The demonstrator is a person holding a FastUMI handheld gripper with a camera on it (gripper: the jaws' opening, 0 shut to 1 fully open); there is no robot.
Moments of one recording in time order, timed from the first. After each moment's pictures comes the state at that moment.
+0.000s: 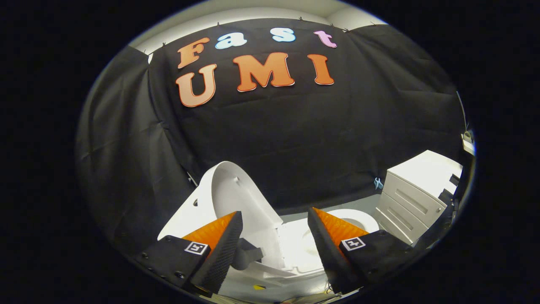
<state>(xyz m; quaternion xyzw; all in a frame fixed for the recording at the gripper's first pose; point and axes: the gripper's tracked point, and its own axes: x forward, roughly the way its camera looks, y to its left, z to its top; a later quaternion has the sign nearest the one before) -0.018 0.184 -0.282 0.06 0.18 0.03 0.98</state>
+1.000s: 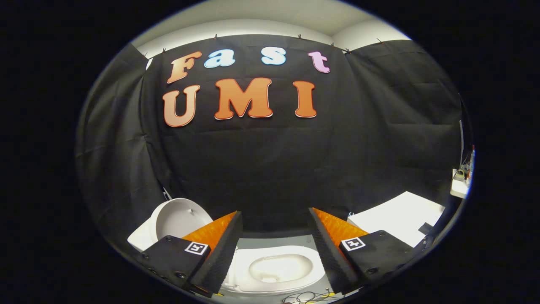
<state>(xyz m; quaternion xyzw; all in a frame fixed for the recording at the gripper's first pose) 0.027 0.021 -0.158 -0.01 0.11 0.00 0.99</state>
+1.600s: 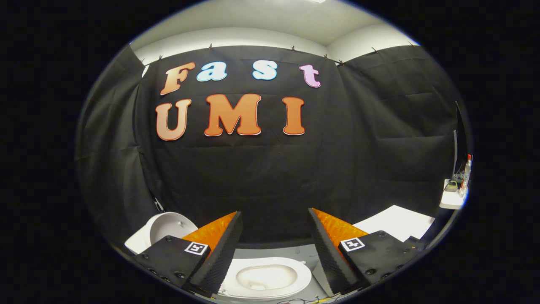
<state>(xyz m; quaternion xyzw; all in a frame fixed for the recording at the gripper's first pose) 0.025 -0.013 -0.105 0.00 0.07 -0.02 1.00</state>
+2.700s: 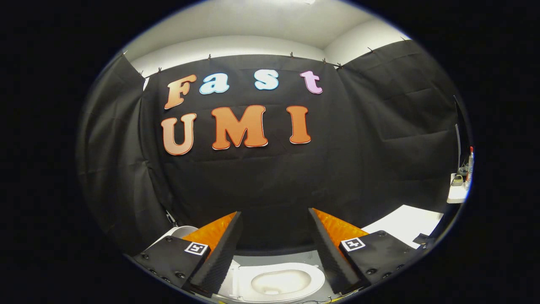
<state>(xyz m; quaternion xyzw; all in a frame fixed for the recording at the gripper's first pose) 0.021 0.009 -0.084 0.02 0.04 0.00 1.00</state>
